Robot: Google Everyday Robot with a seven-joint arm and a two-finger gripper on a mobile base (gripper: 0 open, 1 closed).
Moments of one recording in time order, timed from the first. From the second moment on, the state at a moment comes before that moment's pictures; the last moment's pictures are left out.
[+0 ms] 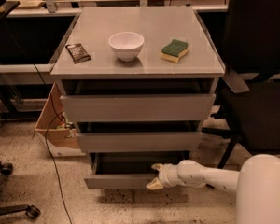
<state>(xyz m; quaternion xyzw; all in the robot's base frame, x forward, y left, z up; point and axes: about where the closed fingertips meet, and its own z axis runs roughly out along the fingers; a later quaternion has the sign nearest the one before) 0.595 -0.074 0.268 -0.56 0.75 0.14 0.33</state>
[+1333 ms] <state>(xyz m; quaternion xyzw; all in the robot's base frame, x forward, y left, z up) 0.533 -0.073 0.222 -0.52 0.76 0.19 0.34</state>
